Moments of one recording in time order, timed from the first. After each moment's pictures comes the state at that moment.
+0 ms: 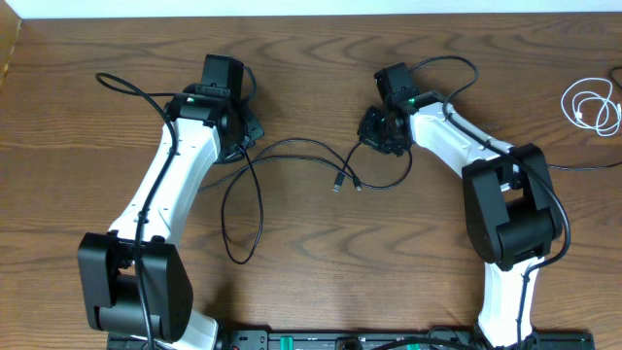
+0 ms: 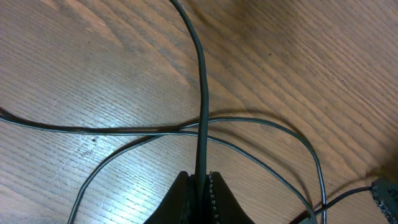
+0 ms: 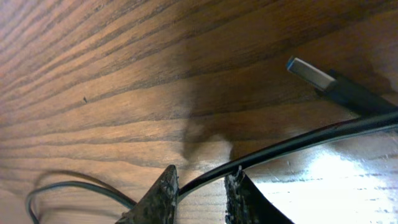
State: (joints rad) left arm -0.16 1.70 1.35 -0.88 -0.03 -0.69; right arm 0.37 2.13 1.47 -0.56 -0.23 0.84
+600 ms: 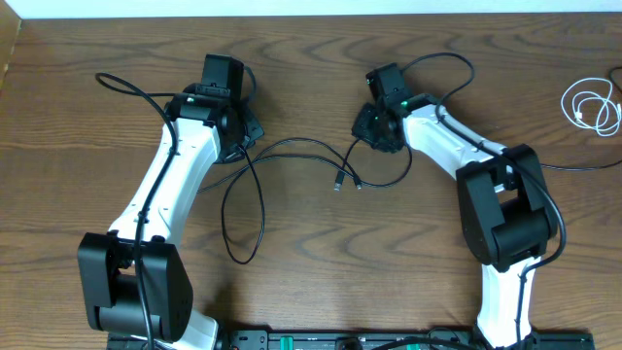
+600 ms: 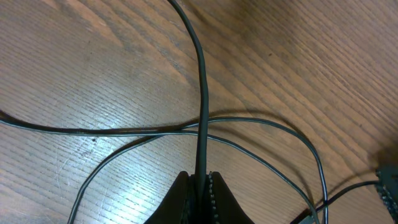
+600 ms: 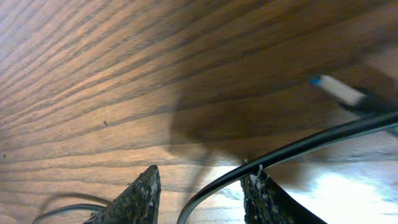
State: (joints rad) left arm -0.16 1.70 1.35 -0.88 -0.03 -0.70; right arm 0.40 2.14 1.47 -0.48 -0.13 0.88
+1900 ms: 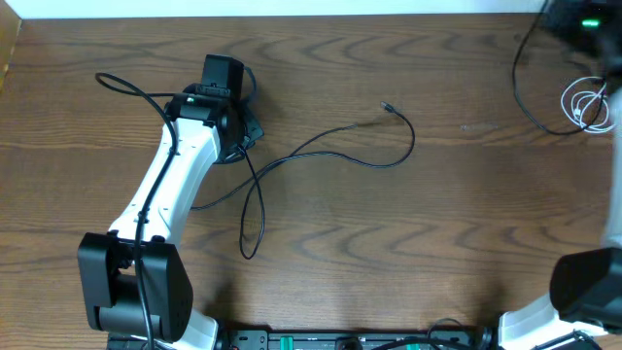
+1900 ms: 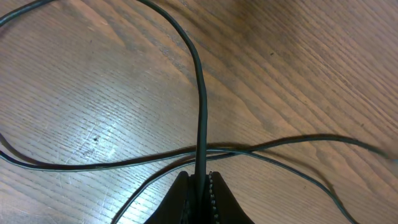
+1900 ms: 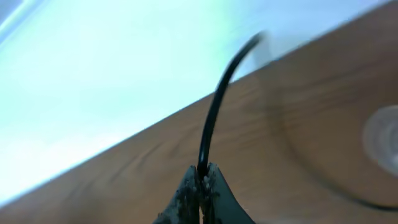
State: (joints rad) left arm -0.16 1.70 1.35 -0.89 -0.03 -0.70; right arm -0.26 1.76 1.87 -0.71 -0.24 0.42
